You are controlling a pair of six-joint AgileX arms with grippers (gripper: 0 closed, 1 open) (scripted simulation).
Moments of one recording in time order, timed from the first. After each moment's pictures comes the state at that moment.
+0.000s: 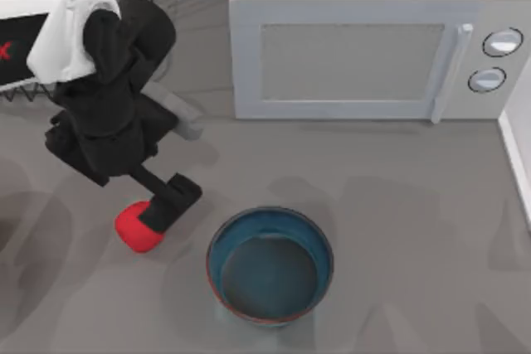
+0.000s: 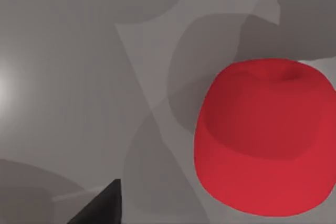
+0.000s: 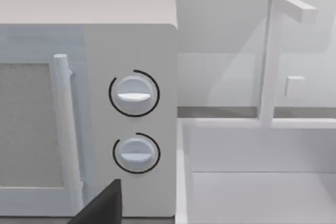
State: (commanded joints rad) left arm -0.41 1.83 1.27 -1.00 -0.01 0.29; right arm 0.00 0.00 0.00 0.00 0.00 0.00
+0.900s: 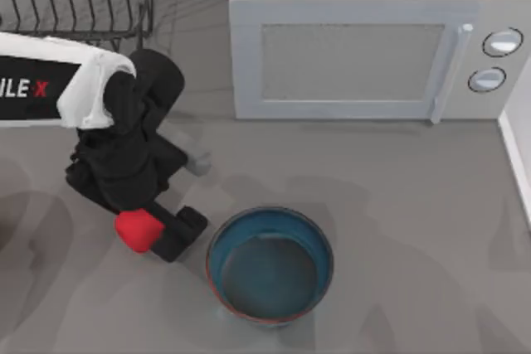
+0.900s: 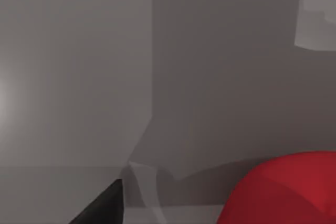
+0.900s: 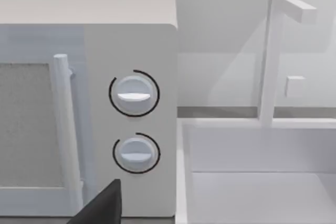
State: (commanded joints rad) left arm -0.41 1.95 1.12 -0.74 -0.01 0.29; right arm 0.00 0.00 0.00 0.00 0.00 0.00
